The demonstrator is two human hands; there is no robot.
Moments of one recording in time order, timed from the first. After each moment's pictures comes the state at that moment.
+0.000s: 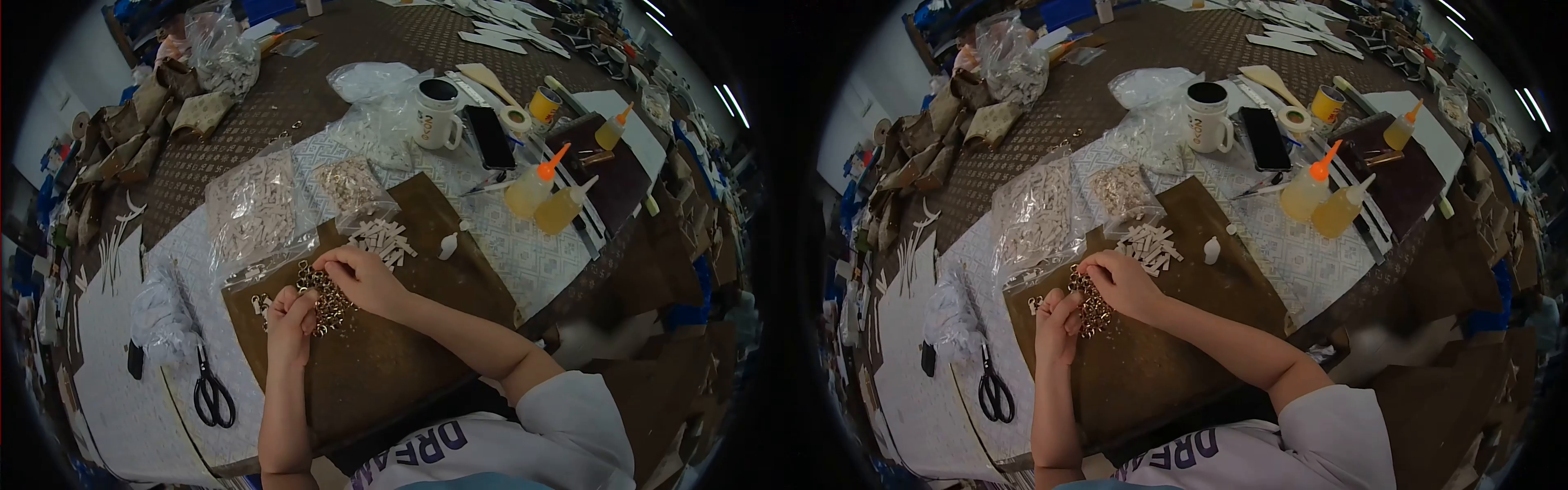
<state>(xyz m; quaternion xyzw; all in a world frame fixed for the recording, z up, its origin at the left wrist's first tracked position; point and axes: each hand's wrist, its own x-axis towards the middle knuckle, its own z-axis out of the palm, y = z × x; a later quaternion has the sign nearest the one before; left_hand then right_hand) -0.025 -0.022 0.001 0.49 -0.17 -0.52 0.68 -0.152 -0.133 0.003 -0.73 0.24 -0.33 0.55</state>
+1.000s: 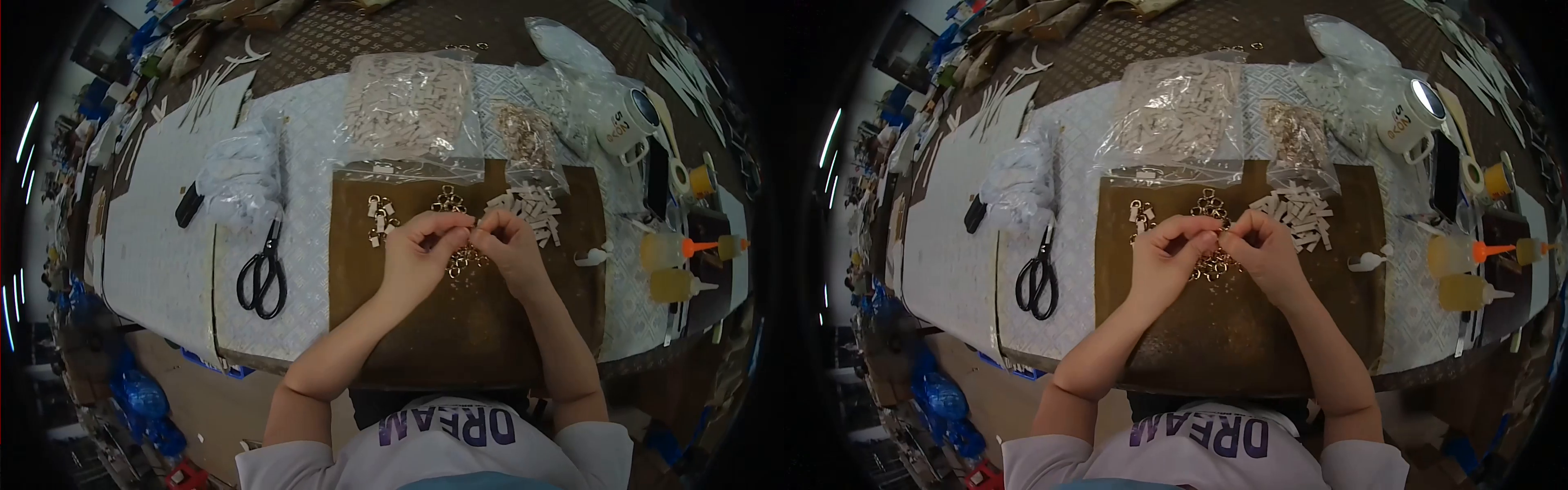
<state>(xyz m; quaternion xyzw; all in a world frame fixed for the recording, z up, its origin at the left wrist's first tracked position) -0.033 -0.018 -0.003 0.60 -0.30 -0.35 0.66 -0.149 -0.134 -0.011 -0.58 0.24 -0.19 0.75</state>
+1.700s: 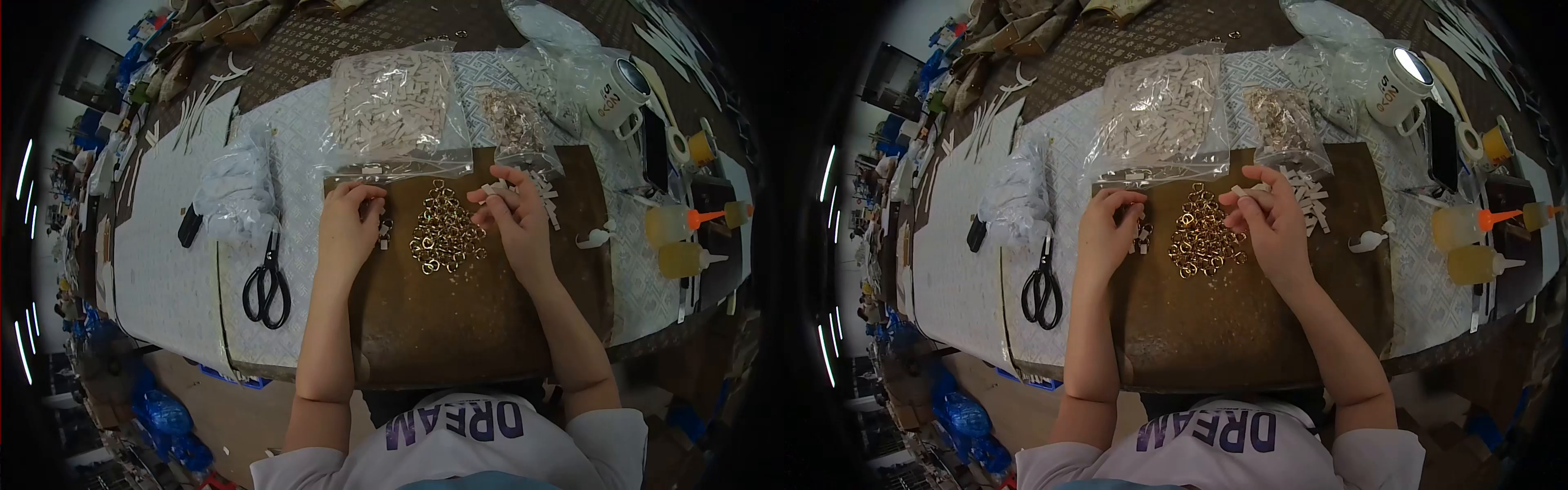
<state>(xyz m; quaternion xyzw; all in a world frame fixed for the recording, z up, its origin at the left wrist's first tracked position) 0.045 -0.003 -0.004 0.83 -0.43 -0.08 0.35 -0.147 -0.138 -0.001 -0.57 0.28 -0.31 0.71</state>
